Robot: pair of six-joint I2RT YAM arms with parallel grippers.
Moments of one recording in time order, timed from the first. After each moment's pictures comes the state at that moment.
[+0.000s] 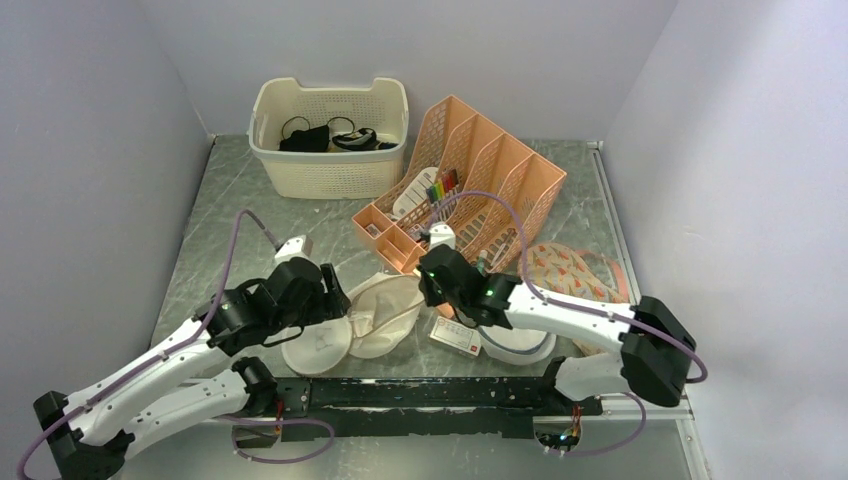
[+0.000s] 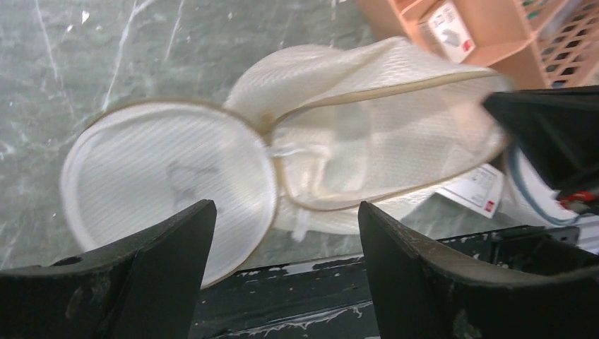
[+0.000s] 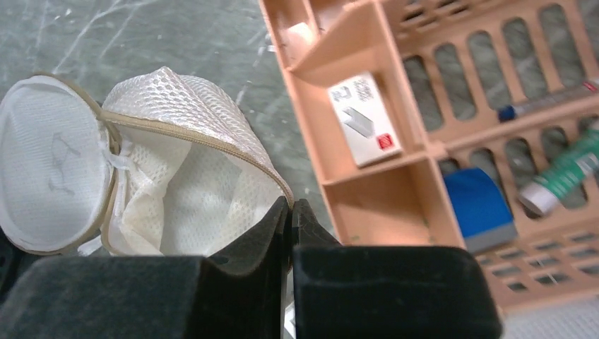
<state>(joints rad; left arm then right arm) -0.87 0.73 0.75 -0.84 -0.31 -0.94 1.01 1.33 0.80 -0.19 0.29 0.48</state>
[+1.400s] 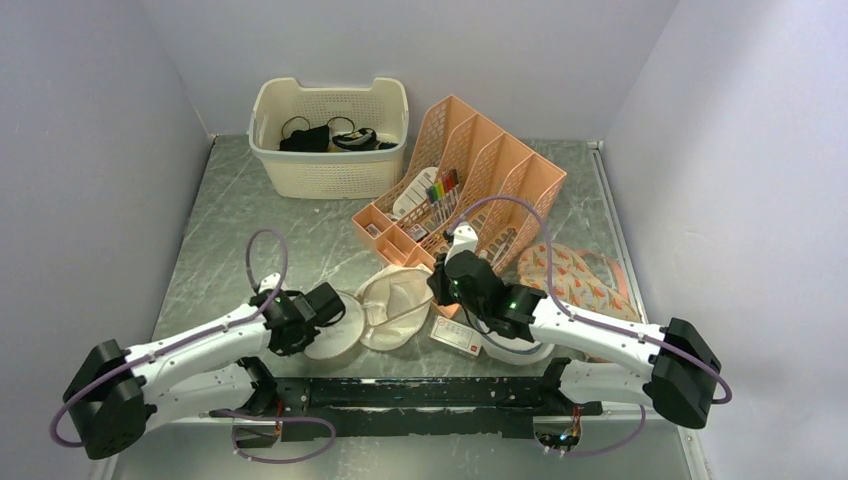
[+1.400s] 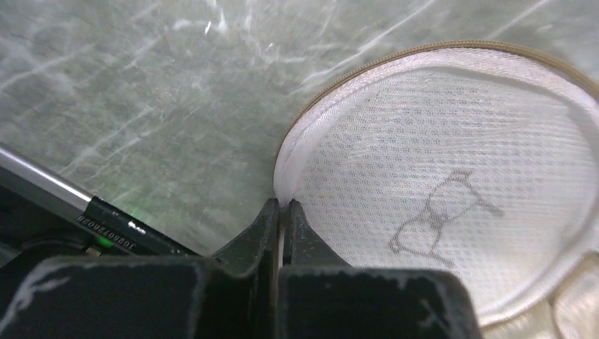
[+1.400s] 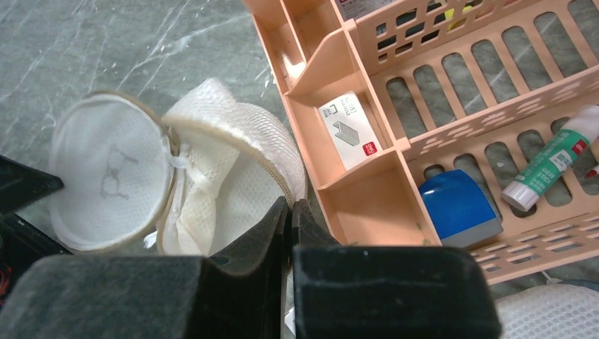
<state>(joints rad) -0.87 1.01 0.49 -1.00 -0.50 -1.50 0.99 1.12 0.65 -0.10 0.34 0.53</state>
